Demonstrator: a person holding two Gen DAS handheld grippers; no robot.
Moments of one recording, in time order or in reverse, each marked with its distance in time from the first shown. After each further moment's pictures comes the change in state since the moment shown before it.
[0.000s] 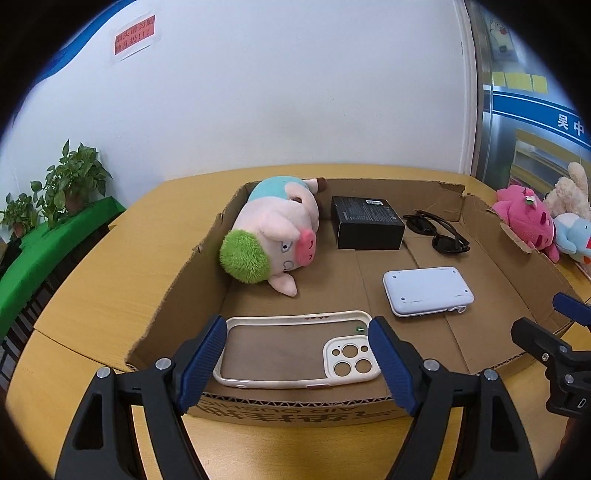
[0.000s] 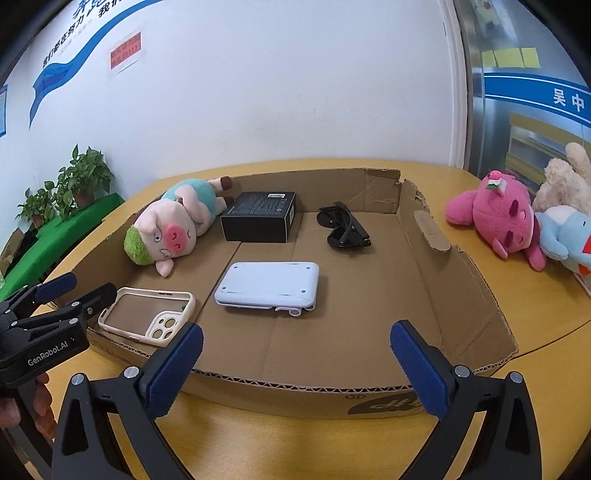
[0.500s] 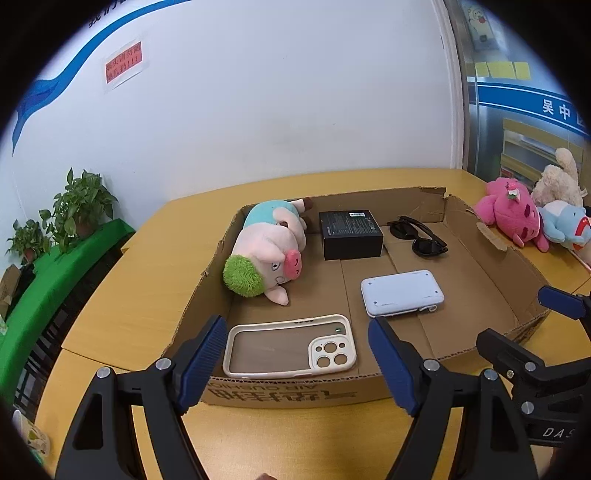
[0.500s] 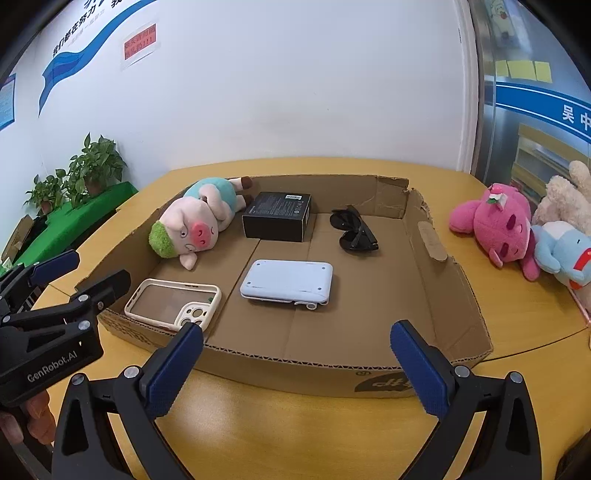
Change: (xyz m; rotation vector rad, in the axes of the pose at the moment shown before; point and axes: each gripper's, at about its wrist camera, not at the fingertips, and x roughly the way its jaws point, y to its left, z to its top) left arm -0.054 -0.035 0.013 0.078 -0.017 0.034; right arm -0.039 0.015 0.009 -0.038 0.035 0.026
